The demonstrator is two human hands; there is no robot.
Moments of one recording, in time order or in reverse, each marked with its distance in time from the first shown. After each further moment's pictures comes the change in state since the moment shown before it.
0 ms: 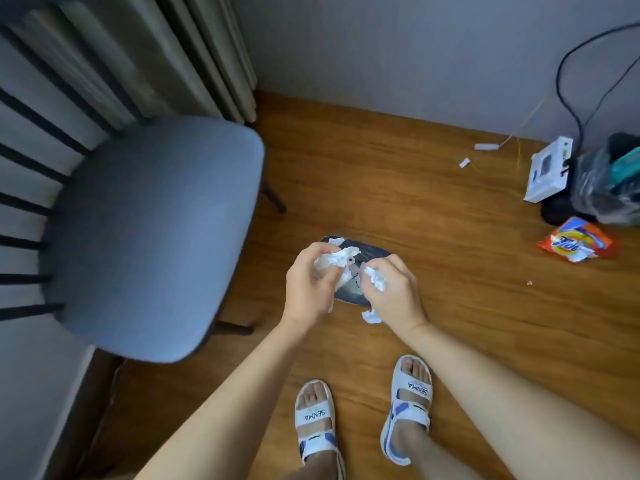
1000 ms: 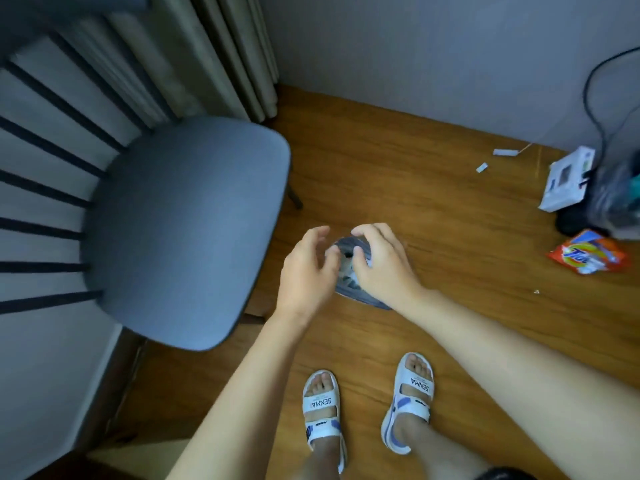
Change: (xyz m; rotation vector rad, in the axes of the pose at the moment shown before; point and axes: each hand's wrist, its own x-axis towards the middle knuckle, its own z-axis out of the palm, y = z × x) left_hand 0.010 0.048 -0.052 0.215 0.006 -0.067; right_hand 0.055 -0.089 -0.017 -0.115 -0.308 0.016
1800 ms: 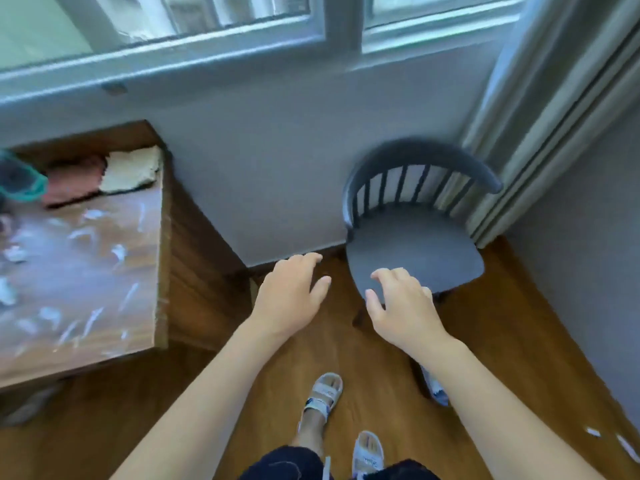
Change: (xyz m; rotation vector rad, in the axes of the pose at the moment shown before) left_hand -0.419 0.139 -0.280 0.333 0.628 -0.466; right_hand -0.229 -0.371 -0.166 -0.436 -0.504 -0.808
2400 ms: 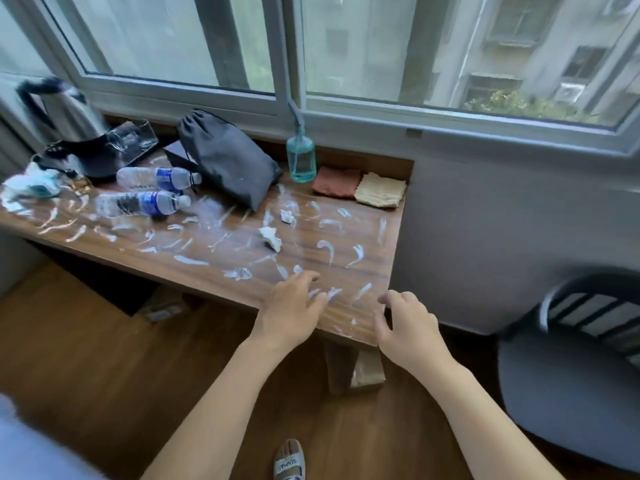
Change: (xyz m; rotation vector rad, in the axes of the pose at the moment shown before) left_hand -0.193 -0.269 -0.148 -0.243 0.320 -0.519; right_hand -0.014 -0.330 0.092 -0.038 -0.162 -0.484
